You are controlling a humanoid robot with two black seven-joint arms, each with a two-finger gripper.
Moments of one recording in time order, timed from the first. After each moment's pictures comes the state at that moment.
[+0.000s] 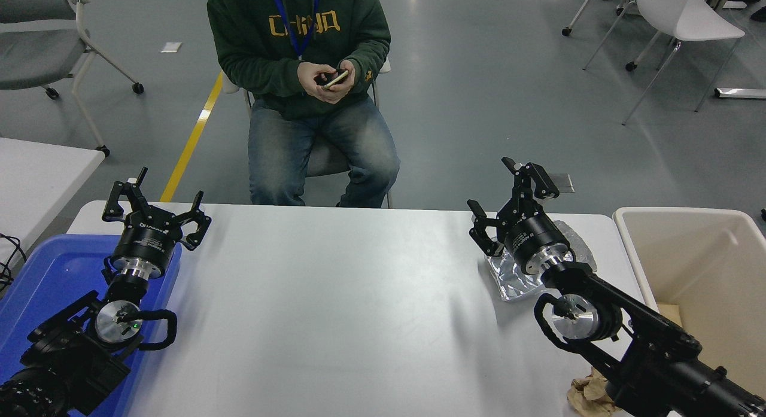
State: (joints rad) left arm -0.55 0.33 -0.83 -0.44 -0.19 -0.66 -0.48; right arm 0.53 -0.23 0.69 1.08 -0.20 -0.07 0.44
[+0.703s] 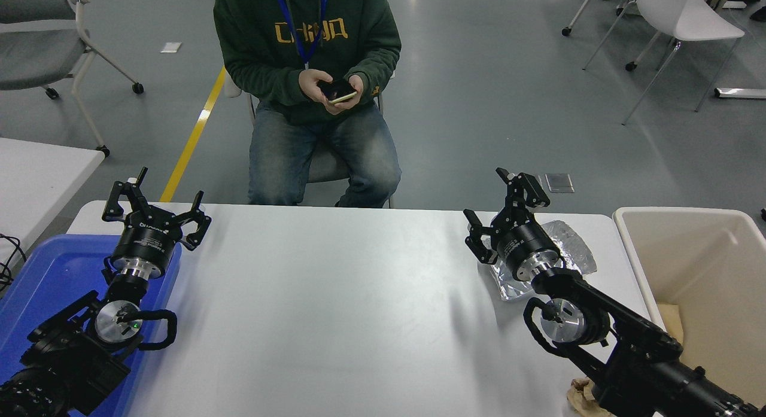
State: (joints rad) left arm -0.55 0.33 -0.83 -0.44 -0.19 -0.66 -0.48; right arm 0.54 -0.16 0.69 0.96 -0.23 -0.07 0.44
